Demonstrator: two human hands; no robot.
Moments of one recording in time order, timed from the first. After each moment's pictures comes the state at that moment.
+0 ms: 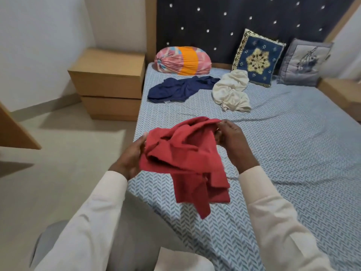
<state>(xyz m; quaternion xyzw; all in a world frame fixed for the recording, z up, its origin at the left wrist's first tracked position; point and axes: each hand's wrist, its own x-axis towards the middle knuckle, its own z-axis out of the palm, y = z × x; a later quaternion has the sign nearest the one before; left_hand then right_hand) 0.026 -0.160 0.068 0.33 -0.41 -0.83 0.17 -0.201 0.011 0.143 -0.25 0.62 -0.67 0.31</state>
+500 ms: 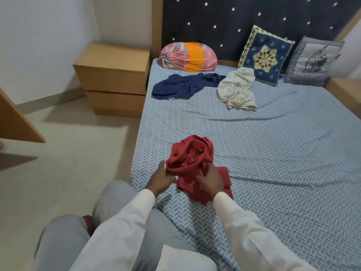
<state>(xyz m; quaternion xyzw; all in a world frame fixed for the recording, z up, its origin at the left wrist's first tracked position) 0.007 -0.102 -0.030 0.42 -0.65 -0.63 0.09 -0.159 0.022 -0.027 -0.24 0.90 -0.27 0.23</state>
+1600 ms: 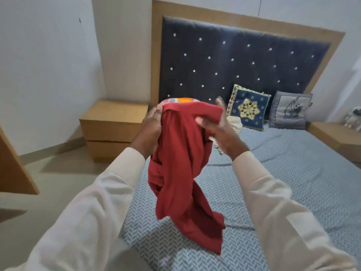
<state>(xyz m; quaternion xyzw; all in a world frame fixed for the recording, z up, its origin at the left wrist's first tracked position) -0.060 -0.190 0.271 0.25 -0.55 -0.68 0.42 -0.219 -0.057 0.281 -0.45 0.59 -0.63 0.25</state>
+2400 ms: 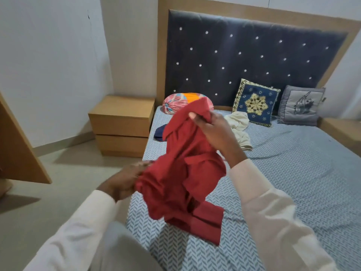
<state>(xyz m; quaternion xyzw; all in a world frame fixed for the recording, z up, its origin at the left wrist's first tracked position) 0.043 -0.146 0.164 0.29 -0.58 -0.75 0.16 -0.179 -0.036 0.283 -0.47 0.73 -0.49 0.09</state>
